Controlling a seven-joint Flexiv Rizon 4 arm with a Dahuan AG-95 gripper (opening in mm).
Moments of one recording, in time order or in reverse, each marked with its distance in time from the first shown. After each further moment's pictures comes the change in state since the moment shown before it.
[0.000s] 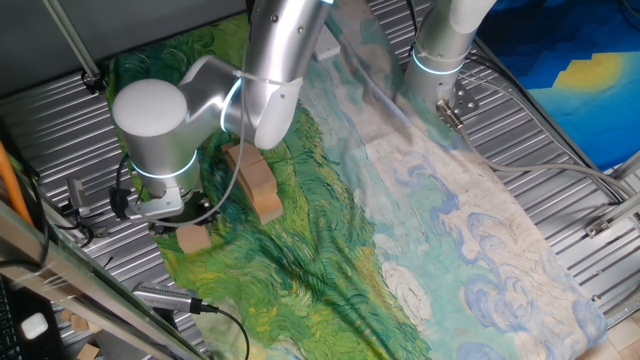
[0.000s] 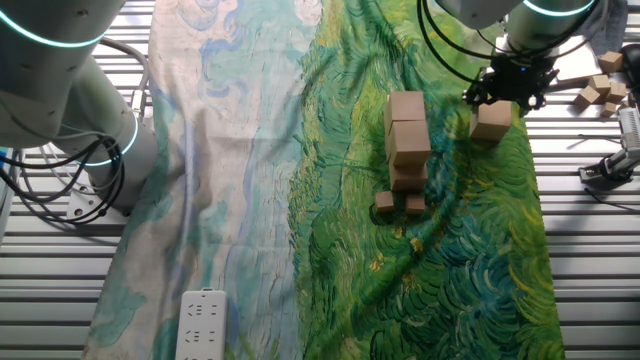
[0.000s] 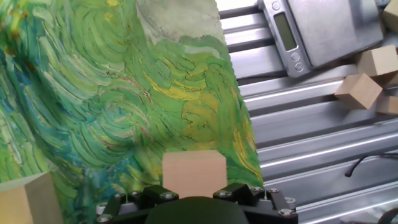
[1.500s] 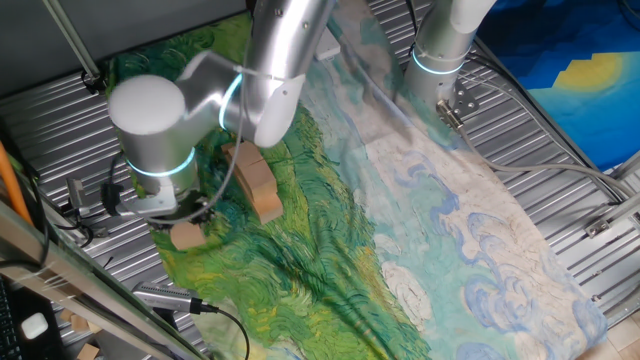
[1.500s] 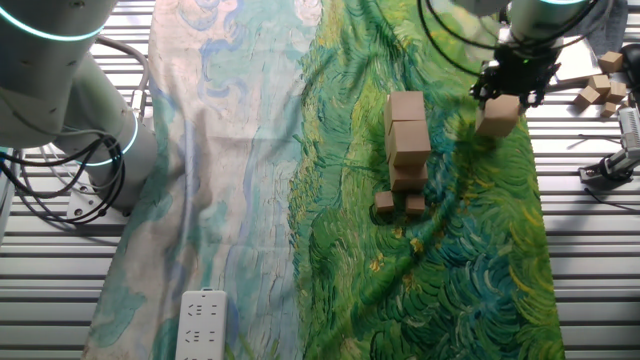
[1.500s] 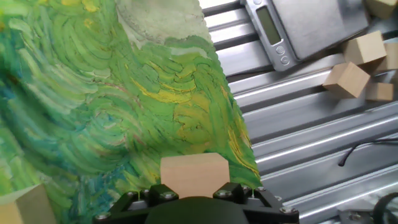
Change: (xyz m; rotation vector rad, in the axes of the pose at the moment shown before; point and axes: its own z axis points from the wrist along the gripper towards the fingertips) arm 0.002 -0.007 -0.039 -0.004 0.022 0.055
